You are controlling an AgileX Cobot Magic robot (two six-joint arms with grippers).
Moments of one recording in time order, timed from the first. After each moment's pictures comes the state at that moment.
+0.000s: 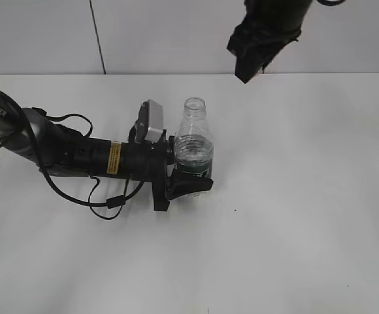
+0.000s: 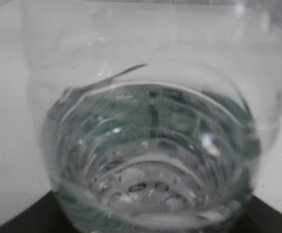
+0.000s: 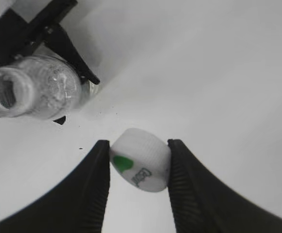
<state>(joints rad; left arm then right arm) -0.33 2.41 -1.26 1.38 -1.12 -0.53 0.48 1.97 -1.86 0.10 1.22 -0.47</state>
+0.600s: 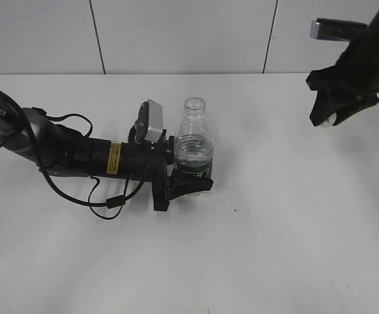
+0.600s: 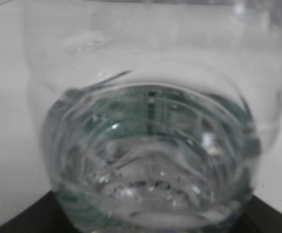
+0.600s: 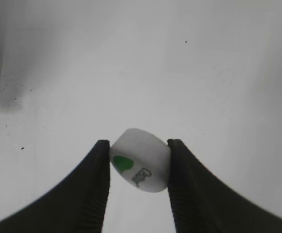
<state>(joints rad) -0.33 2.41 -1.26 1.38 -1.12 -0.53 0.11 1.97 -1.52 0.29 1.05 -0.34</state>
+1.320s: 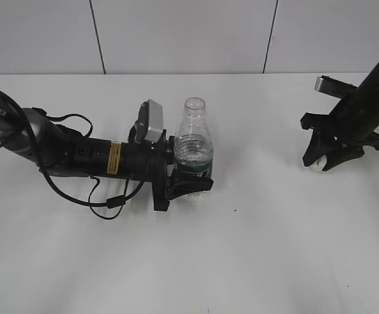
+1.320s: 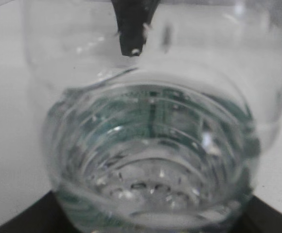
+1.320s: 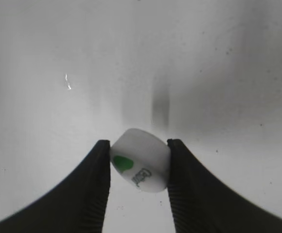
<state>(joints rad) -0.33 2.41 -1.26 1.38 -1.12 -0.53 0.03 2.14 -1.40 0.45 0.90 -0.30</state>
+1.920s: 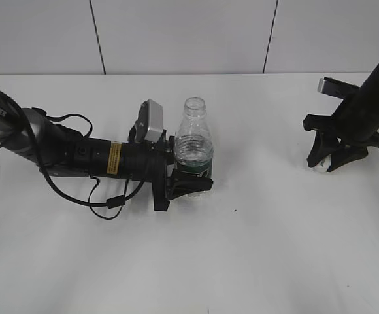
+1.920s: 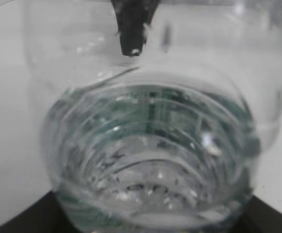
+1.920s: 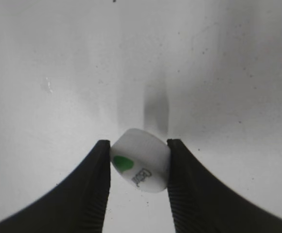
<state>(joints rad) -0.33 2.41 -1.26 1.38 -1.12 -0.53 0.03 2.14 -1.40 0.40 0.89 -0.24</state>
